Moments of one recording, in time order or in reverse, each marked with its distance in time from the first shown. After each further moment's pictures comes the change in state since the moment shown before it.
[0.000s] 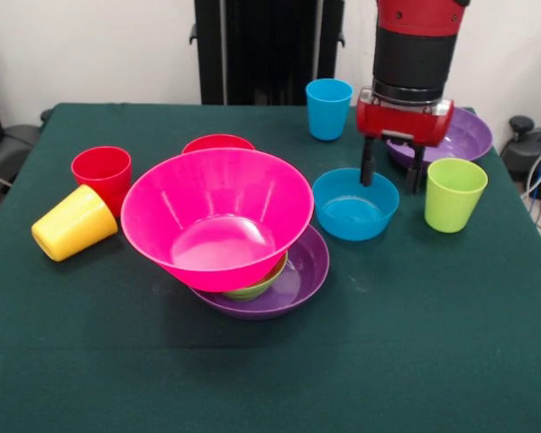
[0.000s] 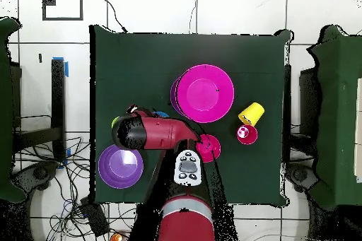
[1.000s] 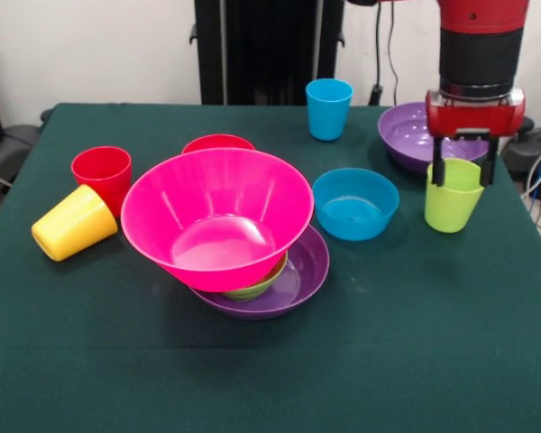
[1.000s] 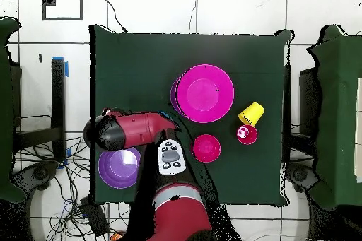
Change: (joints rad) arm -0.022 -0.029 0.180 -0.011 -0.134 0.045 0.000
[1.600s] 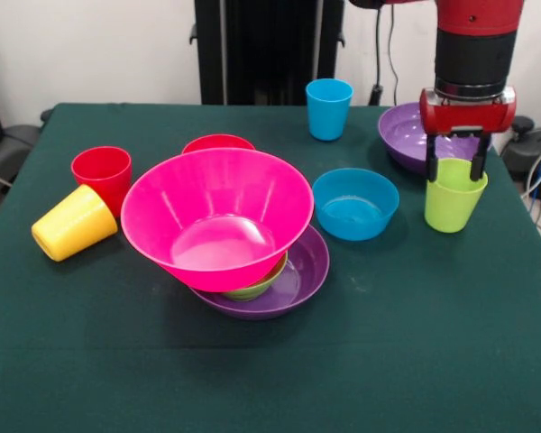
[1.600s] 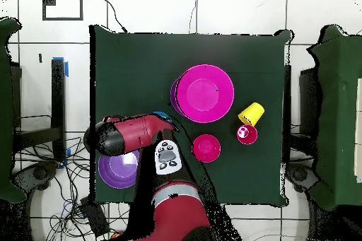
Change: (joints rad) arm 0.000 0.013 0.013 0.013 -0.100 0.016 0.000
